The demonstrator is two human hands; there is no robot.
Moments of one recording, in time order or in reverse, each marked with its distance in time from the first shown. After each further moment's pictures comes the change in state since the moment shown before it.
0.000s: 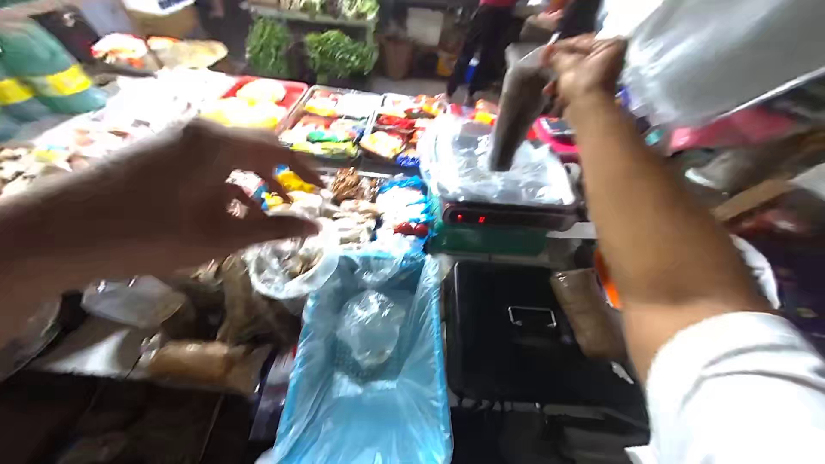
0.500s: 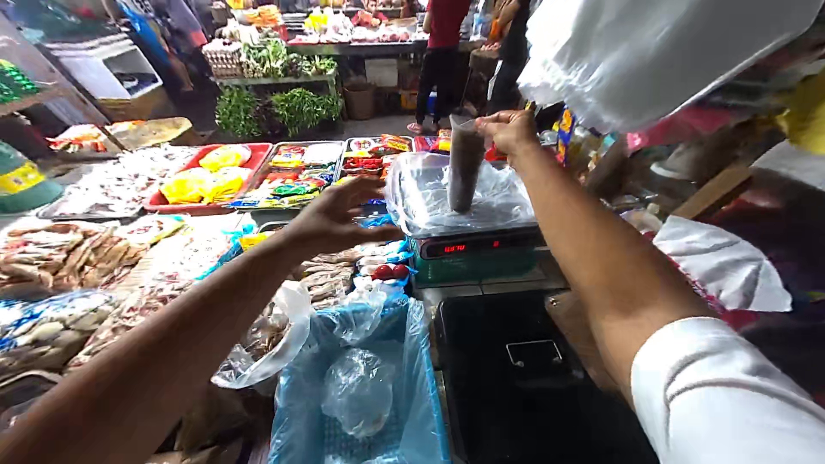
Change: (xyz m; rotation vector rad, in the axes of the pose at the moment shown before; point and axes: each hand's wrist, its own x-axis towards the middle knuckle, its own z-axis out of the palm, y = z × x) left_hand 0.160 -0.017 0.117 -0.580 0.014 -0.173; right_hand 0.022 0.079 0.022 0.105 -0.066 0.151
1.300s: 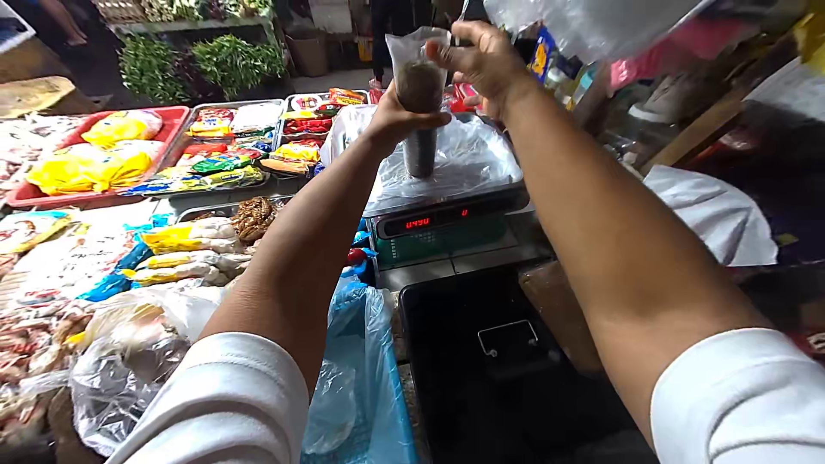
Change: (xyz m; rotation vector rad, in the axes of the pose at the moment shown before) left_hand 0.254 -0.069 0.140 -0.568 0.084 0.180; right_hand -0.017 -0.003 -0.022 0.137 -0.147 0.047
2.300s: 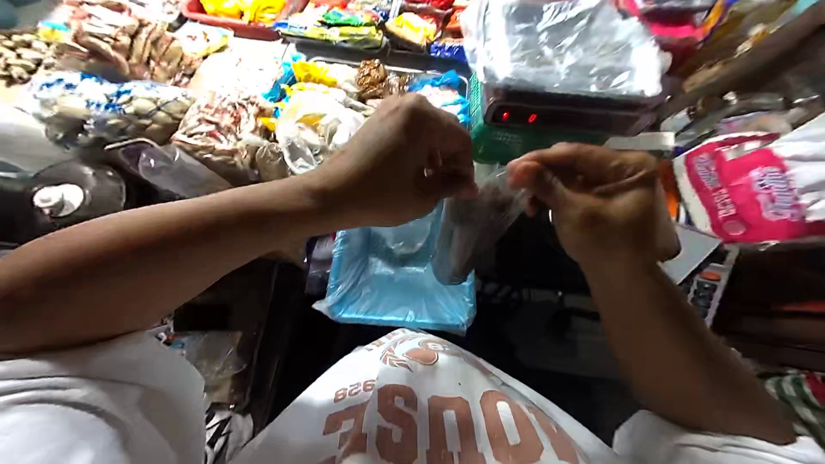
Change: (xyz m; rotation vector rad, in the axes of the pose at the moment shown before) left_hand -0.388 0.248 -0.031 0.783 -0.265 0.087; right_hand -0.346 -0.041 0.070 0.234 -0.317 -0.396
